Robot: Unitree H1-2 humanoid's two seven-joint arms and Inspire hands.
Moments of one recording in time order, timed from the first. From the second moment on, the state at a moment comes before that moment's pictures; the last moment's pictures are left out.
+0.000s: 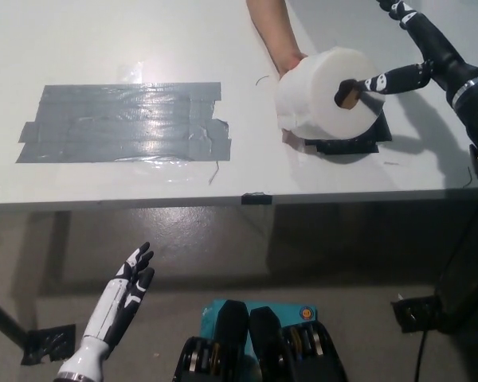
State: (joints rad) left_arm -0.06 0.19 -0.09 0.11 0.21 -0.11 -0.04; right_arm -0.97 -0.35 0.17 0.64 -0.26 0.06 0.21
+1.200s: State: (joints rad) left_arm -0.08 0.20 -0.09 0.11 0.21 -0.11 -0.06; right_arm -1.04 -0.32 0.27 0.78 -0.34 0.05 0.20
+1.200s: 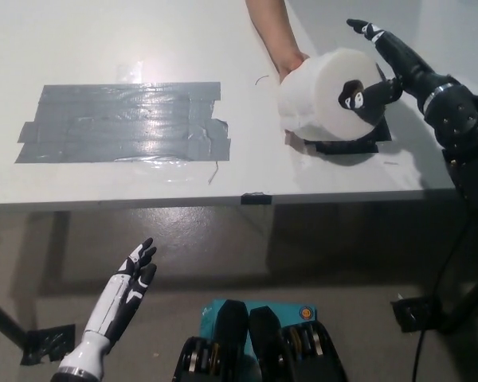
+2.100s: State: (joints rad) left_arm -0.12 0.21 -0.10 0.11 0.22 -0.11 -0.07; right_arm -1.28 -0.25 0.45 1.08 -0.43 0.02 0.24
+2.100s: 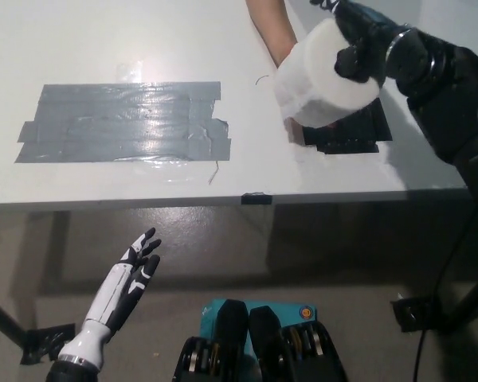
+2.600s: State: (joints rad) left_arm -0.16 0.21 -0.10 0.11 0.23 -0.12 -0.07; right_arm -1.30 -0.26 0.56 1.15 -0.51 0.04 0.29
